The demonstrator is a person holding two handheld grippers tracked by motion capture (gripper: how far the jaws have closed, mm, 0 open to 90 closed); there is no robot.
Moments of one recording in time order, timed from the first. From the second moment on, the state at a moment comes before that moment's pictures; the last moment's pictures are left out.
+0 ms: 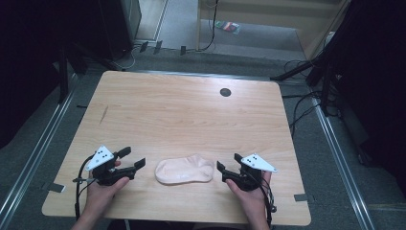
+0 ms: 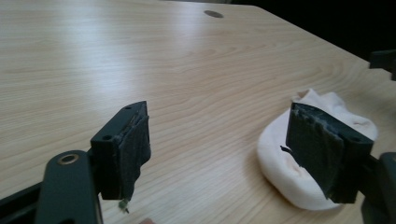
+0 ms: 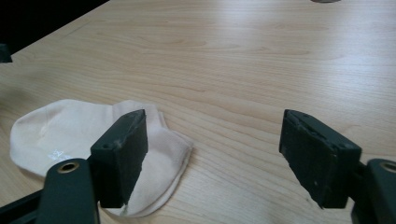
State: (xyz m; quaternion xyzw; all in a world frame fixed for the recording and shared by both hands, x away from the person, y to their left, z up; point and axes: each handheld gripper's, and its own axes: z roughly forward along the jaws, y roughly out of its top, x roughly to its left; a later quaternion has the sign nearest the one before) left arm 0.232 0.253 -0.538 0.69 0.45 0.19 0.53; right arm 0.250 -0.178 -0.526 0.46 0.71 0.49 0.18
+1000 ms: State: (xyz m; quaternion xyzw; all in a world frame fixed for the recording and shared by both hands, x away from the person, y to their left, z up) left arm 0.214 0.336 -0.544 0.67 0.53 0.26 0.45; right arm 0.247 -0.262 -0.535 0.53 0.68 0.46 0.23
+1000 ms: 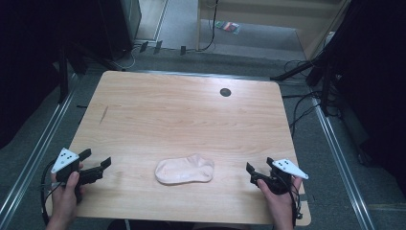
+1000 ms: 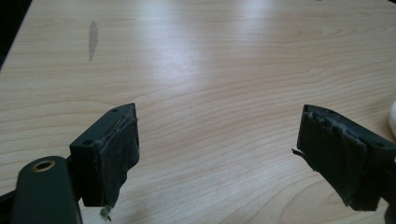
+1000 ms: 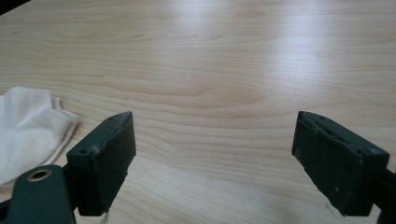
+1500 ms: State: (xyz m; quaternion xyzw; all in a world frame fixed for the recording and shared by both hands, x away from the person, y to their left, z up) left arm 0.199 0.370 -0.549 0.65 0.56 0.28 0.43; right arm 0.229 -0.313 -0.541 0.57 0.65 0.45 0.24
